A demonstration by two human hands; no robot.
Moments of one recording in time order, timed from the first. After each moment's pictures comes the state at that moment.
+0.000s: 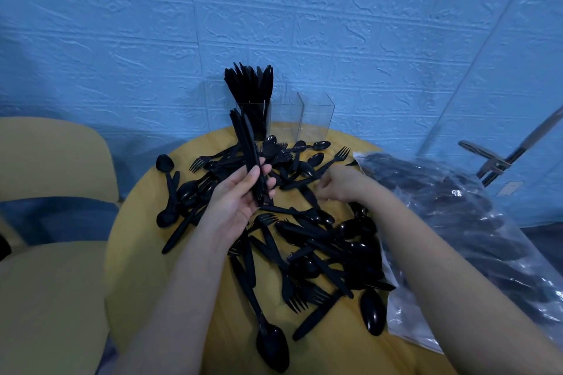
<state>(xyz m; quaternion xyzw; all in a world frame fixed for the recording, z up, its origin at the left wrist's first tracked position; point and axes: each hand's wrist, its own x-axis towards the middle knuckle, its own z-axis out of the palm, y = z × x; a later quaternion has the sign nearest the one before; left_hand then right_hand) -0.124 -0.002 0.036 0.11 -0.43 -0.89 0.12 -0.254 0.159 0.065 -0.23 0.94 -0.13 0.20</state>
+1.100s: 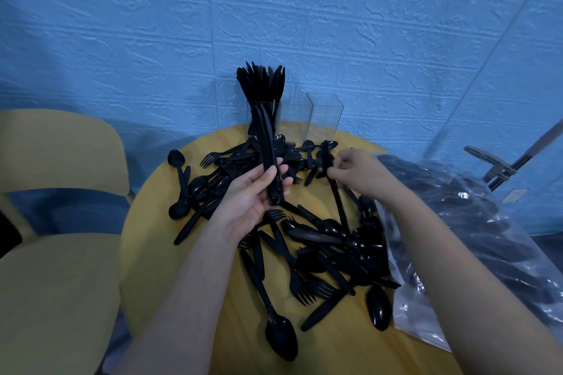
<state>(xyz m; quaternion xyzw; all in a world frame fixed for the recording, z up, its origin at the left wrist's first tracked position) -0.124 -0.002 0.035 0.09 -0.46 -0.88 0.09 -0.231 0.171 0.088 -0.23 0.90 -0.34 0.12</state>
